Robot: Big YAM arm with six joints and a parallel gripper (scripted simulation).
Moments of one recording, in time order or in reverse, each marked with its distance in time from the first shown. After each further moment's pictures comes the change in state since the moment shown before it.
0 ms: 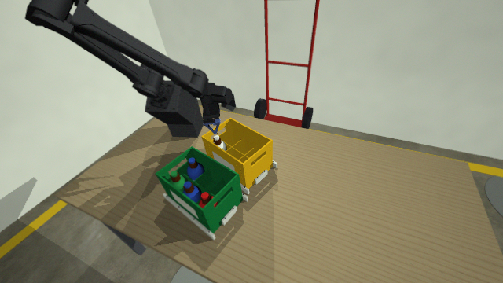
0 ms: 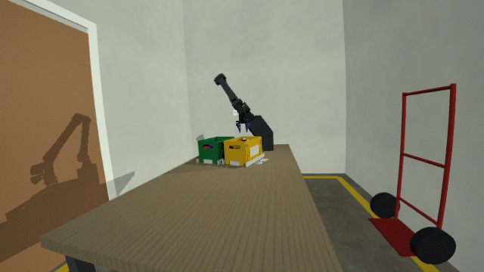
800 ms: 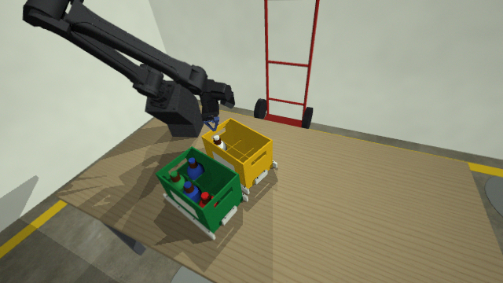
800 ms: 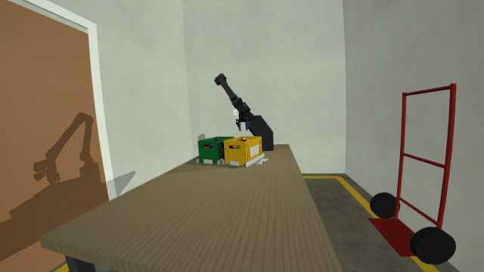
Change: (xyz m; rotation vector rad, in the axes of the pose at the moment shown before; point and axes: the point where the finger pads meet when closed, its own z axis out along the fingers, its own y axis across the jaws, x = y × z) arm 0.002 0.002 -0.012 -0.003 0.005 0.009
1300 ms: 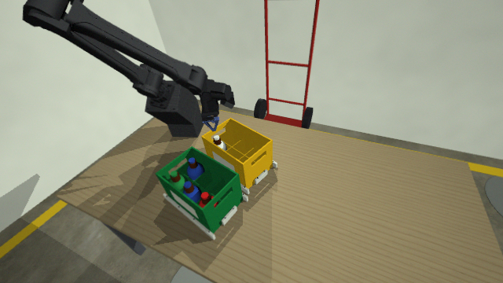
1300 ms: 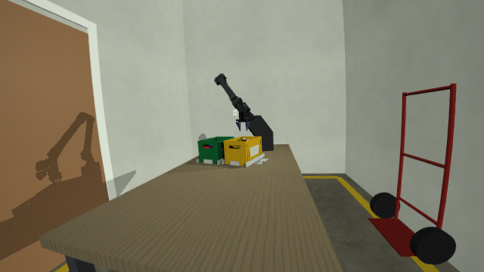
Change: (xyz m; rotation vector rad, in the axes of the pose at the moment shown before) arm 0.001 0.001 0.000 0.000 0.001 -0.001
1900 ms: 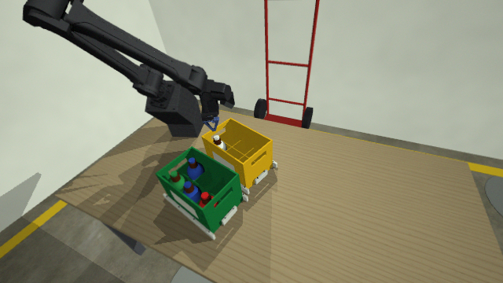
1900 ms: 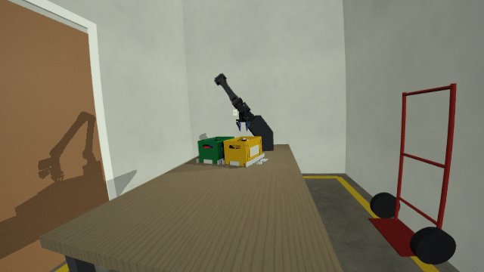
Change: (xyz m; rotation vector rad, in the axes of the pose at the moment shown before) arm 0.000 0.001 0.000 0.000 0.000 0.000
